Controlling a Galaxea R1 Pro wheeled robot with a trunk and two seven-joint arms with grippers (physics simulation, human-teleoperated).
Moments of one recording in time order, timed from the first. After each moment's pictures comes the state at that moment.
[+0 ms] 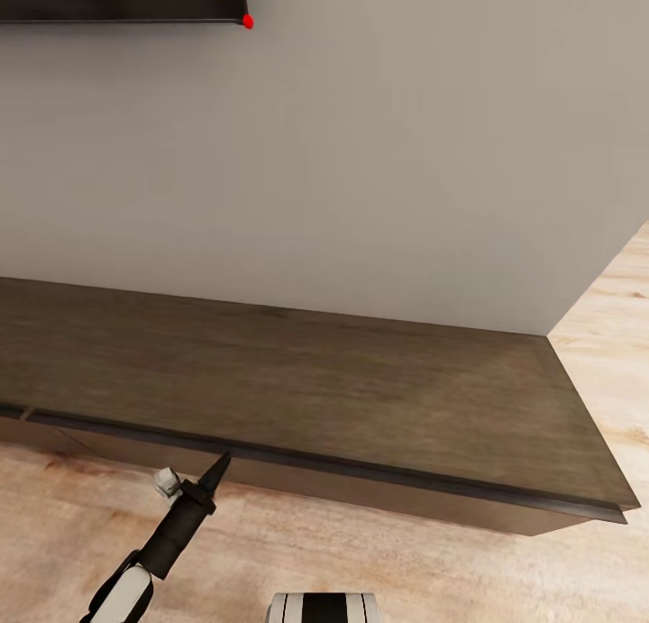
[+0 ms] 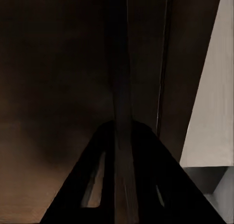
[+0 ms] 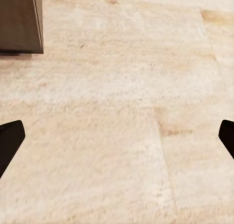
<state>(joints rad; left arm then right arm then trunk) -0.24 0.11 -0.01 -0.89 1.25 0.29 -0.89 -0.04 -0.10 -1.37 -0.83 0.48 -0.46 0.72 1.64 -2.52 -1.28</state>
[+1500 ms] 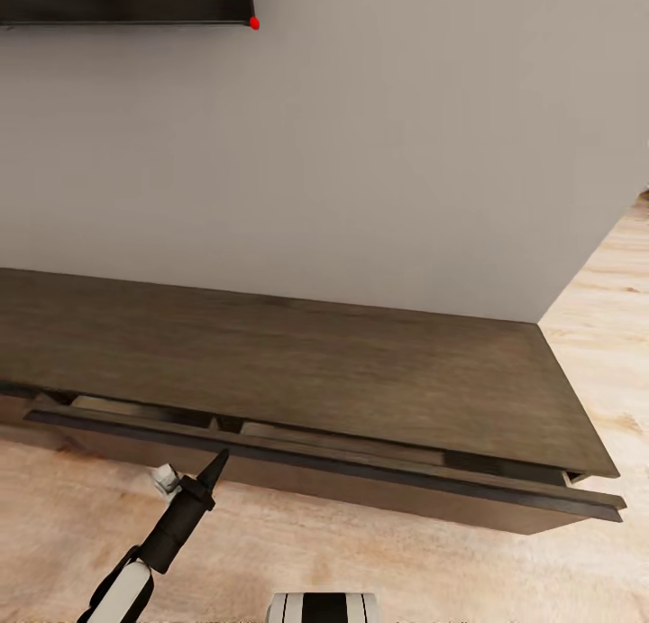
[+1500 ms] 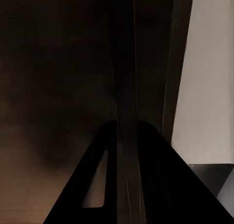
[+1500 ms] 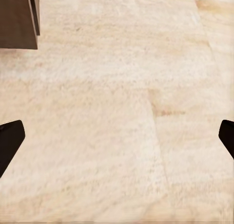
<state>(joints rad) -0.25 0.11 0.00 -0.89 1.27 0.29 -0.86 -0.04 -0.10 -1.37 -0.83 0.48 -0.46 0.72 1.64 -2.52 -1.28</state>
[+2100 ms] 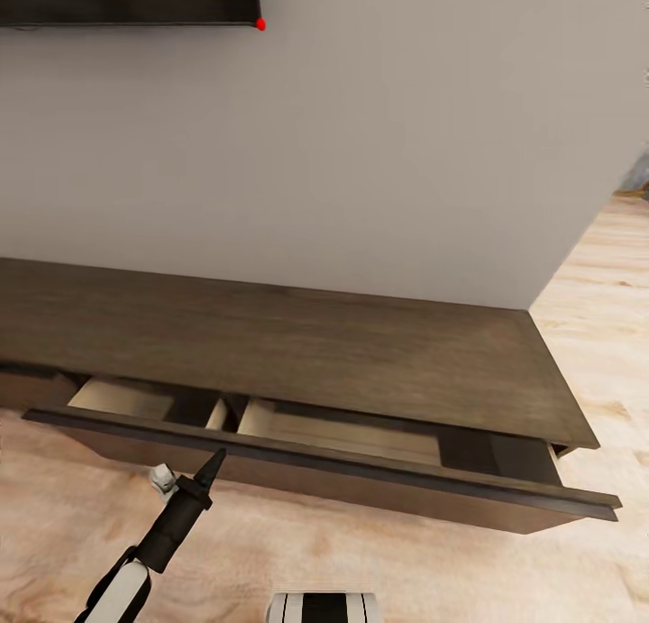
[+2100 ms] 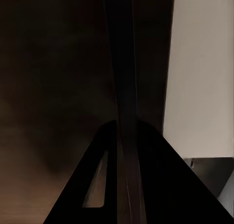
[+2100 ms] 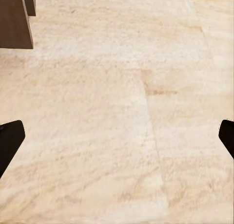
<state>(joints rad) -0.25 0.11 0.02 -0.89 1.26 0.29 -0.86 -0.04 -0.10 -1.37 -0.83 0.48 -0.46 0.72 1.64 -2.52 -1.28</state>
